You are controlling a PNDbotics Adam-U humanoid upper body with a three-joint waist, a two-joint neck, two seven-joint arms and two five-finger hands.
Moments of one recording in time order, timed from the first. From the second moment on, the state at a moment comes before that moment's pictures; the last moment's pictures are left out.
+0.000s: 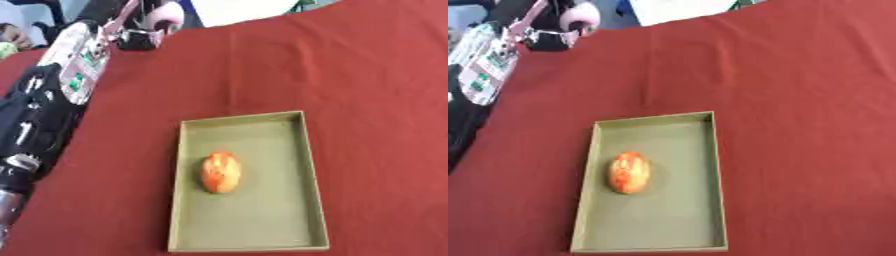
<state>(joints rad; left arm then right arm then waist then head) -1.03 0.65 -0.13 -1.25 -0.79 -0.07 -0.07 -0.06 -0.56 -0.33 -1.98 0.32 -0.29 -0.80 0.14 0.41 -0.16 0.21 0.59</state>
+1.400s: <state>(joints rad) -0.81 0.38 -0.38 -1.97 -0.70 -0.08 -0.38 0.02 -0.56 -0.34 -1.98 0.33 -0.26 -0.83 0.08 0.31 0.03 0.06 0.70</state>
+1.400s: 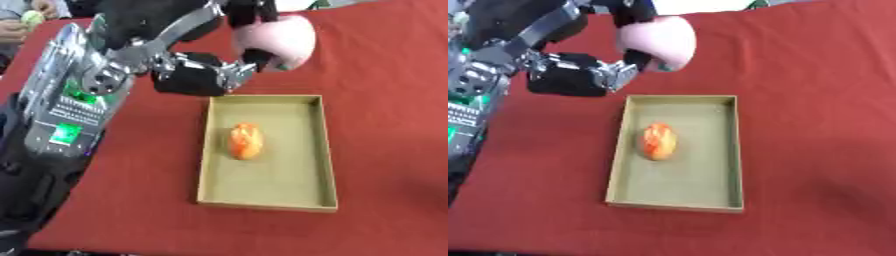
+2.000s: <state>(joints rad) -0.77 0.35 -0.52 -1.83 -0.71 -0.16 -0.46 0.02 -0.56 -0.34 -1.98 0.33 -0.26 -0.83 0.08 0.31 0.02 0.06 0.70</state>
